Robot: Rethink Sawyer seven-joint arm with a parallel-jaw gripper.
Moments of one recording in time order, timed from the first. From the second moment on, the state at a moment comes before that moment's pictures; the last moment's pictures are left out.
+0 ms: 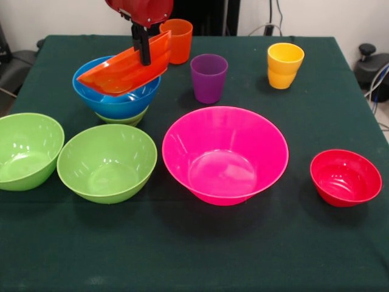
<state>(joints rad) -0.73 -0.79 0.50 1.69 -0.43 0.67 2.64</state>
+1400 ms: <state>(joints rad) -0.75 -0.79 0.50 1.69 -0.44 0.67 2.64</state>
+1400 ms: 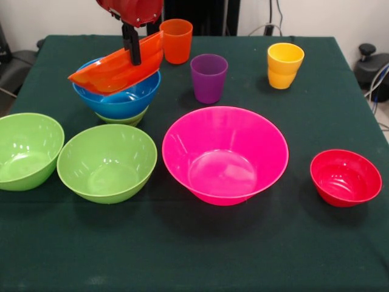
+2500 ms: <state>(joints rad) -0.76 -0.79 0.50 1.69 -0.44 0.67 2.64</state>
